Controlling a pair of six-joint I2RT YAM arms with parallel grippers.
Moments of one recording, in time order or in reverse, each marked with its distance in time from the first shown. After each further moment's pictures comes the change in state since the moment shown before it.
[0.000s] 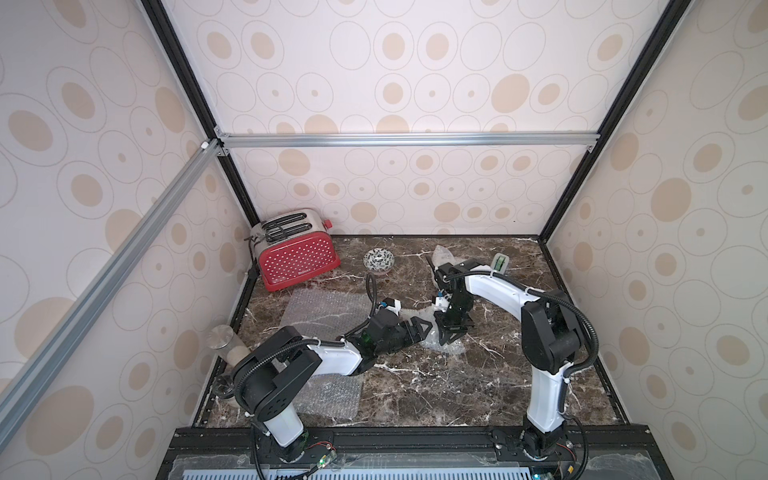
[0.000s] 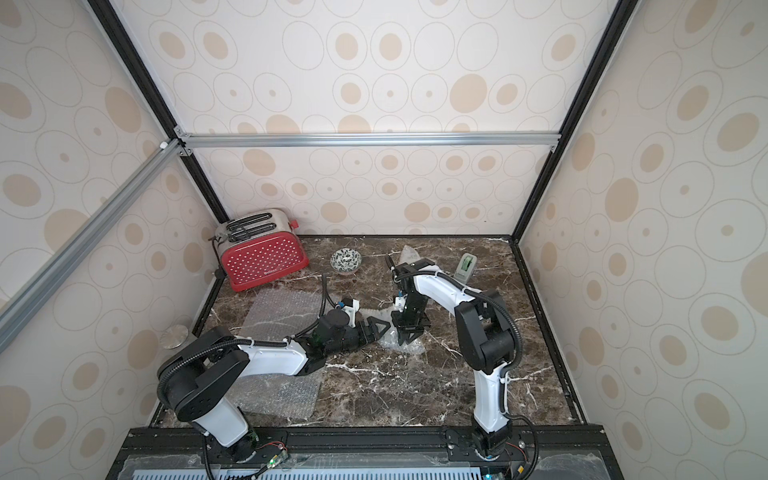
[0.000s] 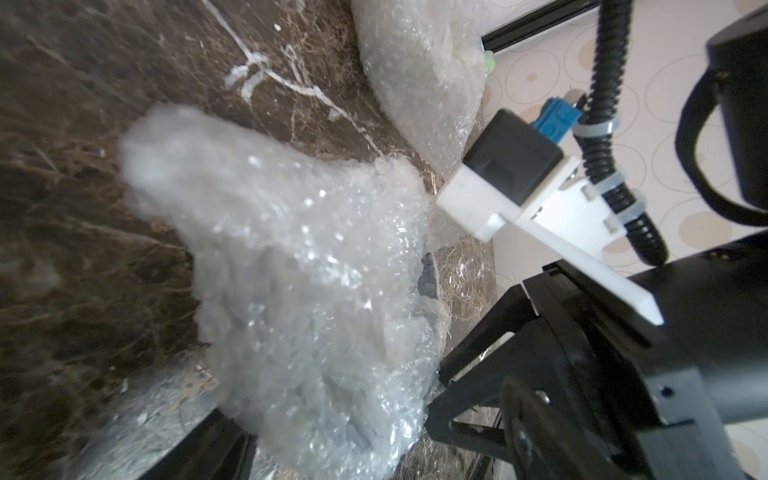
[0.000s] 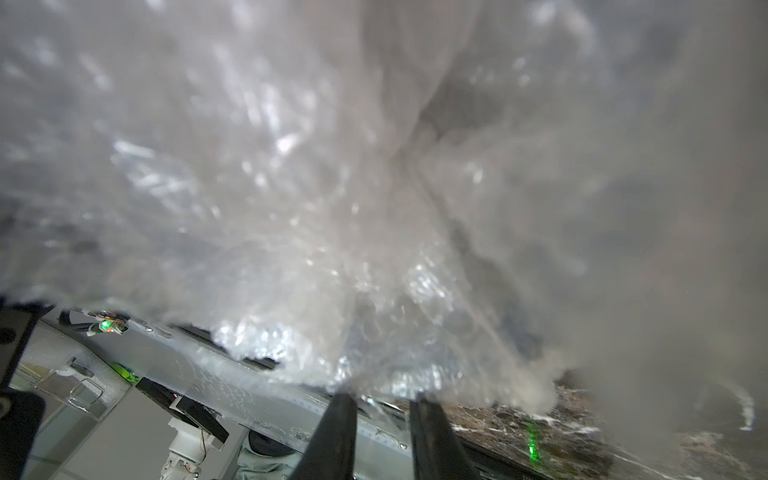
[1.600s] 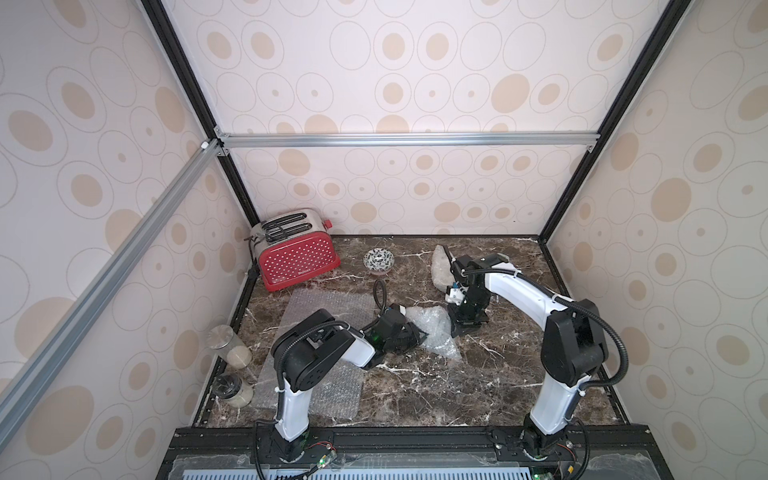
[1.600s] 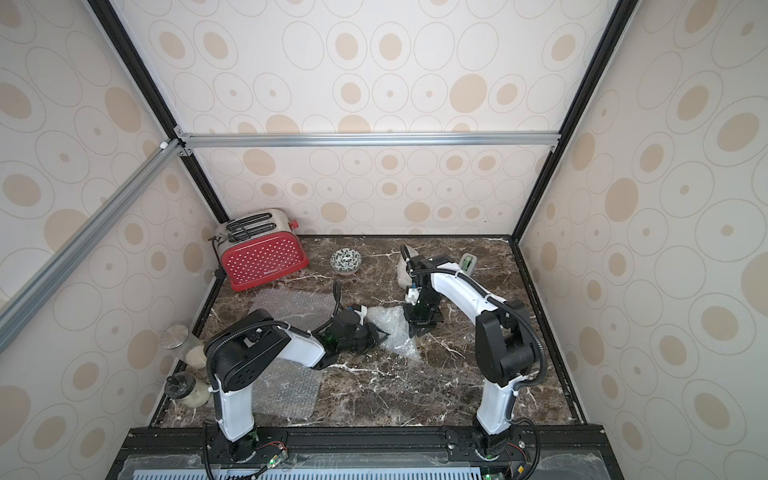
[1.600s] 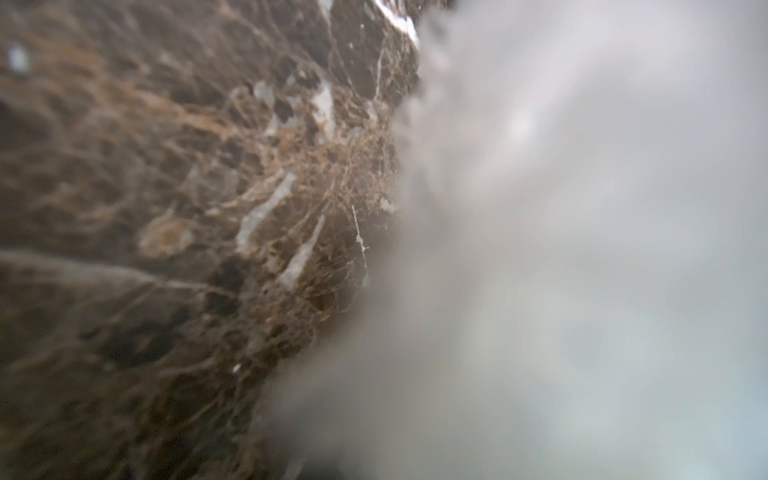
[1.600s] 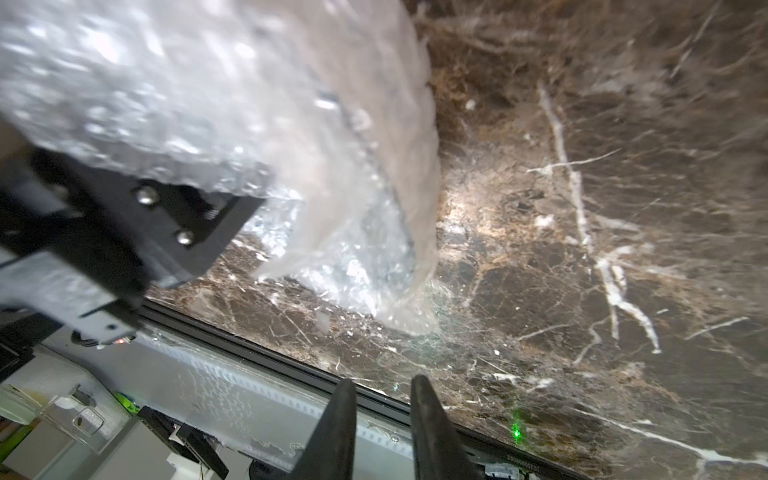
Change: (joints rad) left arm 0.023 0.248 0.097 0.072 0.095 -0.083; right arm -0.070 -0.161 -0.019 -0.013 0.040 0.015
